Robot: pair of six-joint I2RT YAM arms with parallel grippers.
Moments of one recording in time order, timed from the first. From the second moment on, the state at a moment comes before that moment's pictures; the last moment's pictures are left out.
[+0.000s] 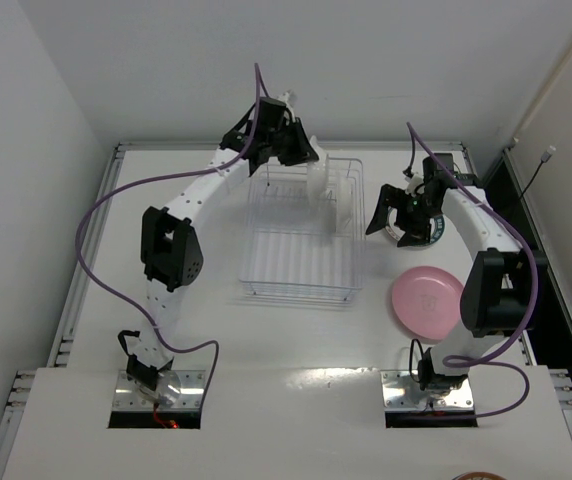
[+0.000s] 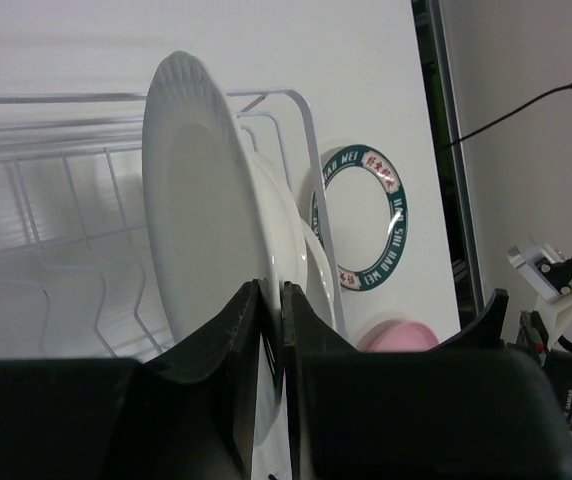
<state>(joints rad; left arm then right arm) -0.48 2.21 2.20 -0.50 0.26 -0.67 -0.03 1.66 1.29 -0.85 -0.42 0.22</state>
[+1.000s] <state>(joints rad) -0.54 2.05 2.04 -0.44 0.18 -0.79 -0.03 1.66 1.27 -0.85 -0.42 0.22</state>
